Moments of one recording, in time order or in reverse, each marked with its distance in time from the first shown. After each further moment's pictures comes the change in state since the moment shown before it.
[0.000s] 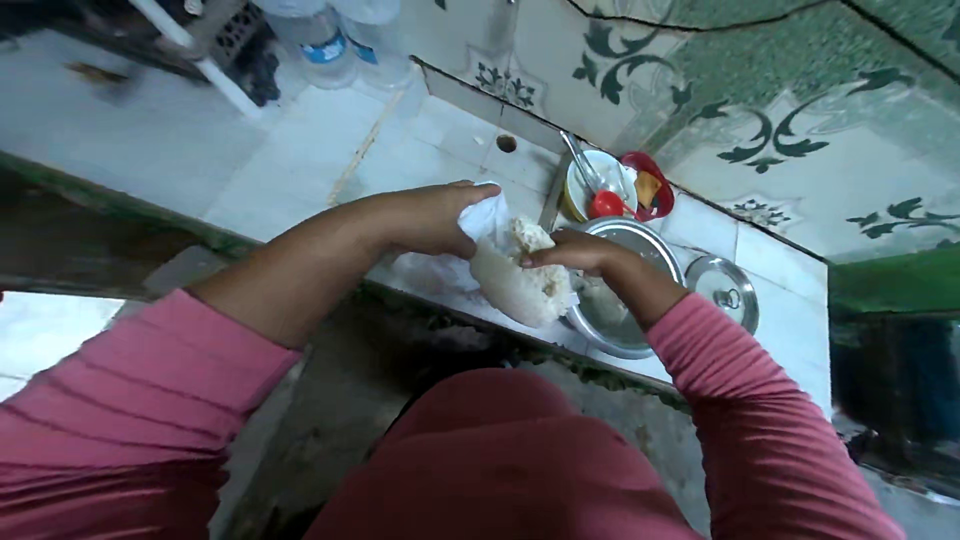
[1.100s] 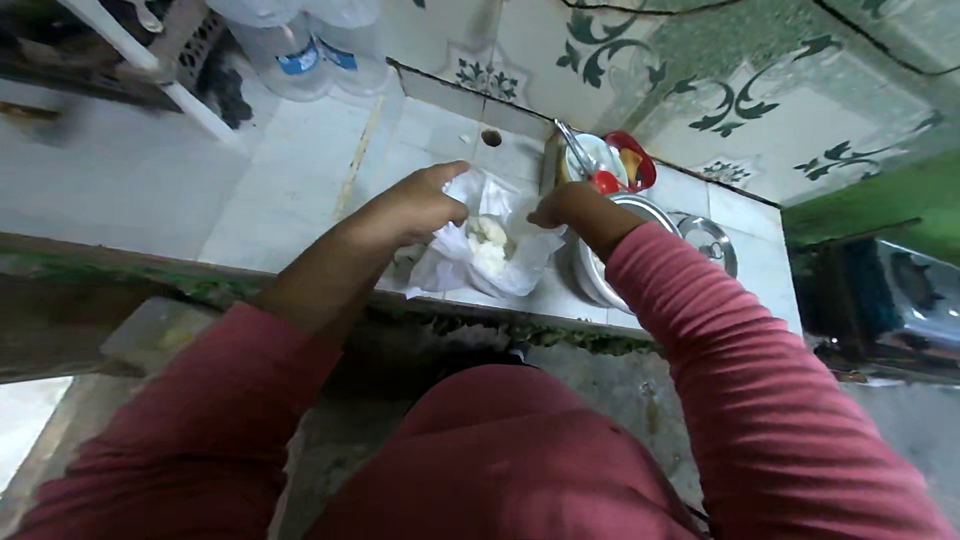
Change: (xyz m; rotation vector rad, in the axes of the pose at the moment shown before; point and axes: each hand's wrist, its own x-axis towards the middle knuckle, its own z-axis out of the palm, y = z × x) left_hand -0.008 -0.090 -0.026 -0.363 0.167 -0.018; right_hand 0.037 -0.119 0.052 -0.942 0.200 0.555
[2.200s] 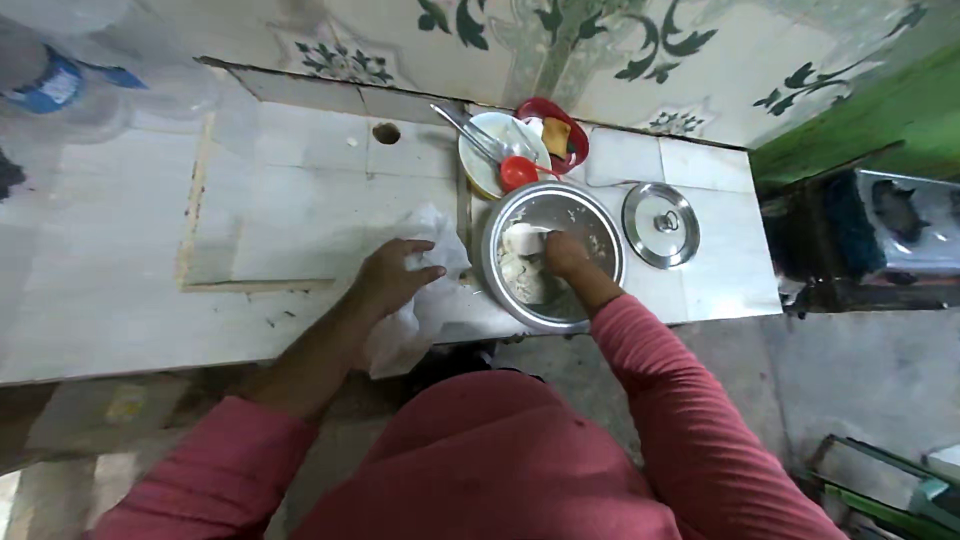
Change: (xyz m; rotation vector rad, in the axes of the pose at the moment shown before) left_hand 0.092 0.004 0.151 0.333 -0.016 -0.048; right_hand 0.096 0.204 0.182 0.554 0.109 0.079
